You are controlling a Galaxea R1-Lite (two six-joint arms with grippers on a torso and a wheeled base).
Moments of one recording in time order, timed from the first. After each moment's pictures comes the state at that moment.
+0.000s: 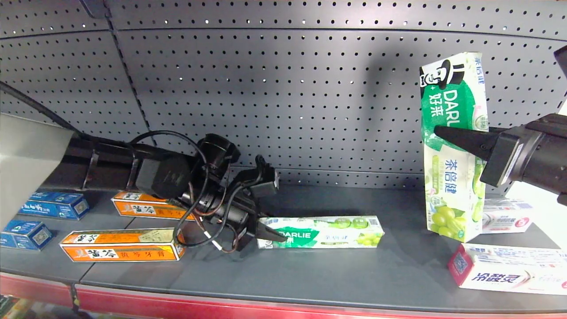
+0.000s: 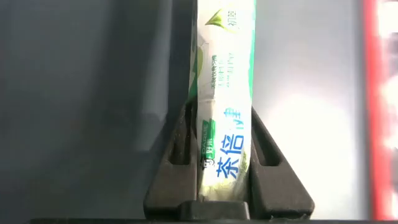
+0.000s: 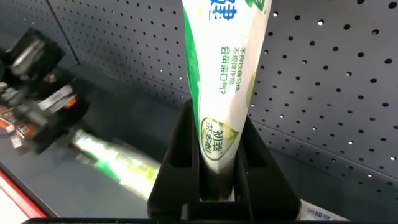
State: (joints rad) left arm -0.40 2.03 -1.37 0.33 -0.79 0.85; right arm 0.57 1.25 -0.87 -0.39 -0.08 -0.01
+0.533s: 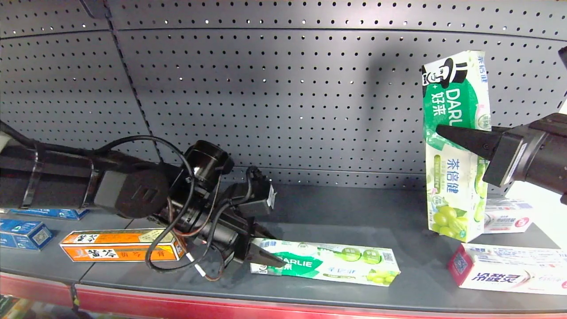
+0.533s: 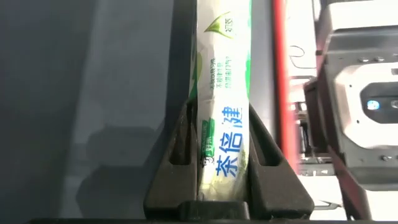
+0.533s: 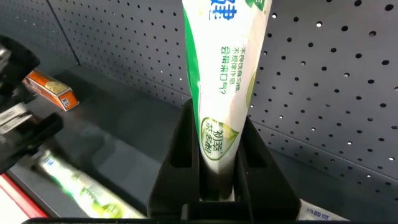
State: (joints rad) left arm -0.45 1.90 -1.21 0.33 -0.83 0.88; right arm 0.57 1.24 -0.87 -0.39 -0.08 -0.01
